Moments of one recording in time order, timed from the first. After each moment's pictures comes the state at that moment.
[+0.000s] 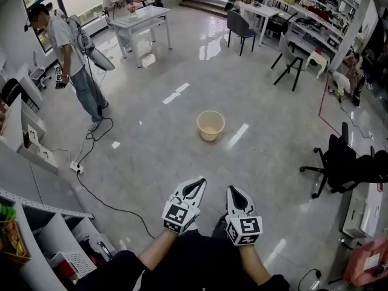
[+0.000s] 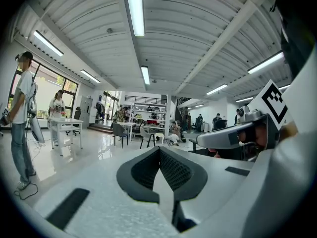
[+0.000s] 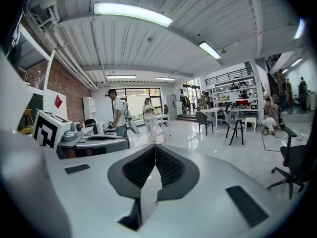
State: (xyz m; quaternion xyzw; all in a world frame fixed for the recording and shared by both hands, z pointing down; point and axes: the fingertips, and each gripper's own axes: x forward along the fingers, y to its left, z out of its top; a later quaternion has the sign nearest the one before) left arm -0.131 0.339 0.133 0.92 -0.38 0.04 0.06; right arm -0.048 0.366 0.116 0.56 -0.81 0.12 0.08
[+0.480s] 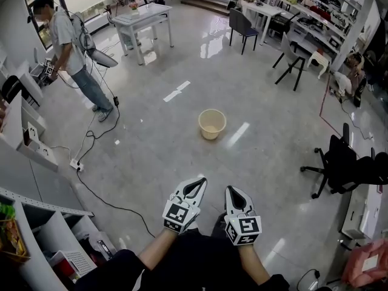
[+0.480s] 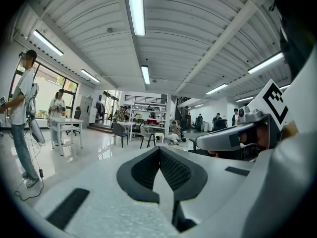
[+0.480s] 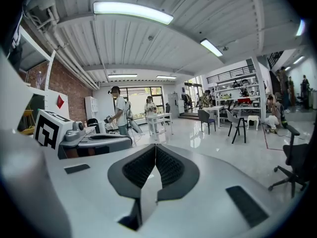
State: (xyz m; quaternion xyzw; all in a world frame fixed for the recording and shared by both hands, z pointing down) left arm -0.139 0.336 0.136 0.92 -0.38 0.04 0.06; right arm -0.062 0.365 0.122 0.55 -0.82 0.13 0.08
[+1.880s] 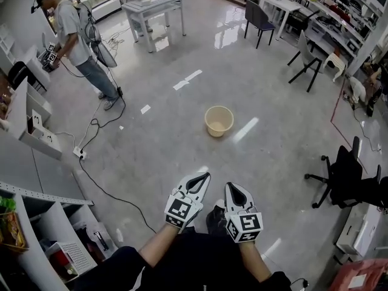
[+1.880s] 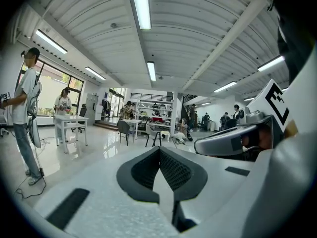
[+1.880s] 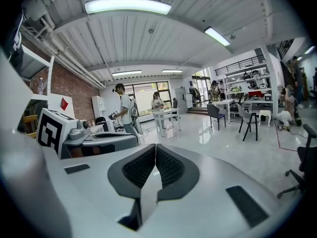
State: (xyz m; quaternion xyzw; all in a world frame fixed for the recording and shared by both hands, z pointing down) left arm -0.103 0.247 0.135 0.91 -0.41 0.05 0.08; right arm -0.038 0.273 0.127 0.50 -0.85 0.16 0.10
